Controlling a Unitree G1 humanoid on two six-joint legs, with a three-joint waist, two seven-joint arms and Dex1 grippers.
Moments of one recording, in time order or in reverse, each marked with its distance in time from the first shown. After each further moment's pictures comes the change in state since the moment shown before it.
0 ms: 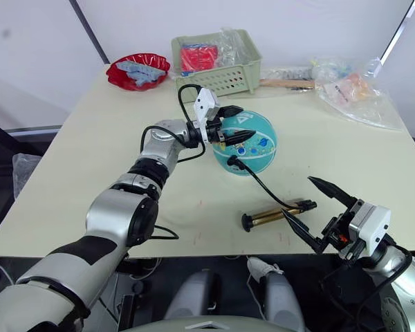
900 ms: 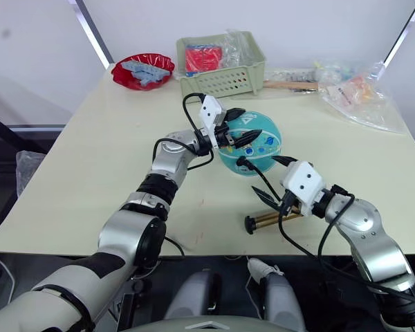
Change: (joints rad) left arm 0.160 -0.075 -0.006 -0.266 0.001 0.109 0.190; right arm -0.470 -0.139 0.333 0.043 -0.344 0.433 -0.190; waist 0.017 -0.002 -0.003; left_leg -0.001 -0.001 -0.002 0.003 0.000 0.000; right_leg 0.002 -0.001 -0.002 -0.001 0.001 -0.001
